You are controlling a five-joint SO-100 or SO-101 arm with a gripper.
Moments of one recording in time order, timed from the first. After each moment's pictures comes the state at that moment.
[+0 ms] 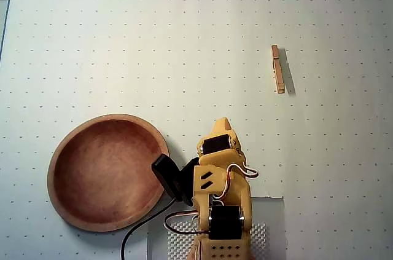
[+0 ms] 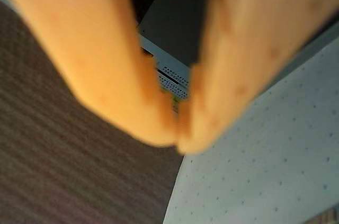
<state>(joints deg) -0.7 175.0 133.8 71.8 -20.3</state>
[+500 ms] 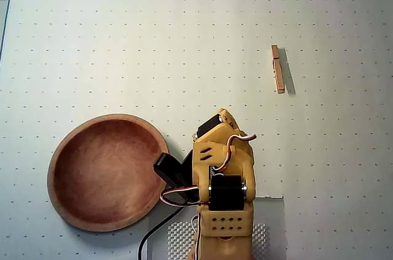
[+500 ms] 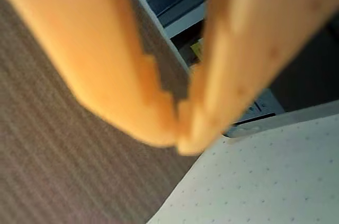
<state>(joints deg) 0.0 152.8 111.3 83.0 -39.9</state>
